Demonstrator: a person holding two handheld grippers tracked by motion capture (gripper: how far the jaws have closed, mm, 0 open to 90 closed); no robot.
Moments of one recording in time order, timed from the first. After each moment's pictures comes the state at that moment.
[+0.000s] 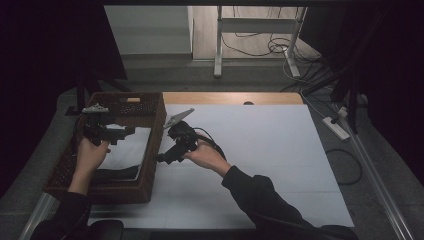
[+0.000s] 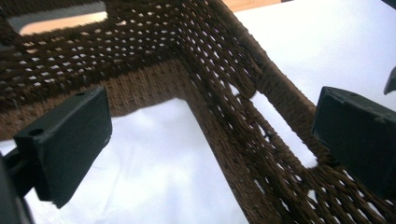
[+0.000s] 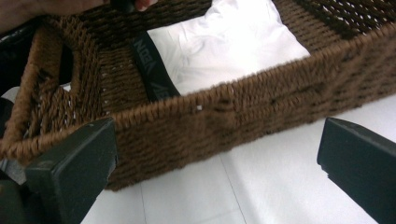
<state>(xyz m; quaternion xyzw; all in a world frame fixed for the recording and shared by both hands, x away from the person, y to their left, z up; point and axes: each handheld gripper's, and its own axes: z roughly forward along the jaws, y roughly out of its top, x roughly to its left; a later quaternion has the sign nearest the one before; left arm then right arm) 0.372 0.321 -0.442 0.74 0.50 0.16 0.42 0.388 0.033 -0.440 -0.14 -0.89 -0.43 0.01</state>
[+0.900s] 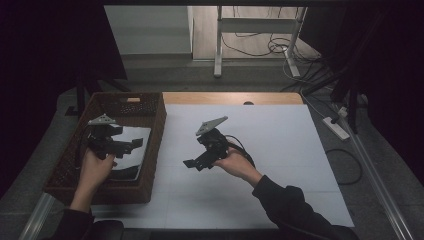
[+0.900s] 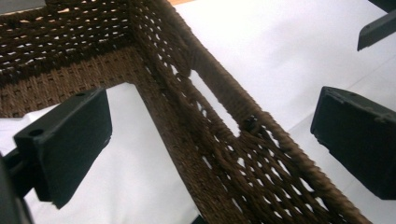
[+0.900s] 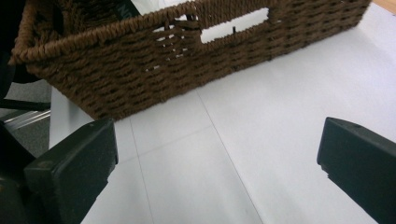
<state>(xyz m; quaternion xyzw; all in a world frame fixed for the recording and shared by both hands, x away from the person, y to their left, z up) 0.330 0.286 -0.435 0.76 0.47 0.14 0.42 0.376 -0.052 -0.444 -0.17 -0.89 -0.42 -0.01</state>
